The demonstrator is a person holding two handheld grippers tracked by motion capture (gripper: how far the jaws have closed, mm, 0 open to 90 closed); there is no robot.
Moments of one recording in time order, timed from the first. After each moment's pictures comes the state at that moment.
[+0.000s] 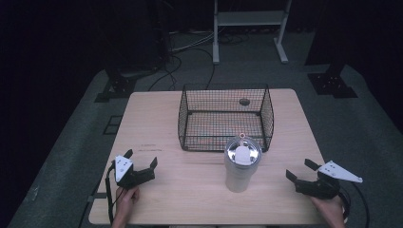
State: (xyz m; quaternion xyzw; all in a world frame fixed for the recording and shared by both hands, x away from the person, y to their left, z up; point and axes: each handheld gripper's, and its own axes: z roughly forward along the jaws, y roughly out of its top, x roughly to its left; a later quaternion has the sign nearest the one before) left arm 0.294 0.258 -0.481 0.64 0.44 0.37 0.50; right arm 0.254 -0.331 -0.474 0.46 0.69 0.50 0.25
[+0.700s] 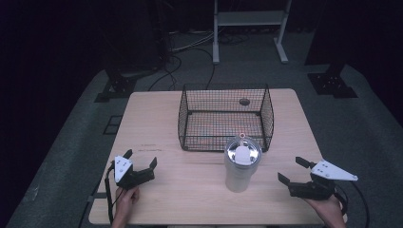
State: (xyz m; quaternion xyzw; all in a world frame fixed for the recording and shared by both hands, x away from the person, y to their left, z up) left arm 0.293 0.259 -0.481 0.64 0.44 0.37 0.51; right arm 0.245 -0.302 -0.441 0.38 0.73 0.51 0.24
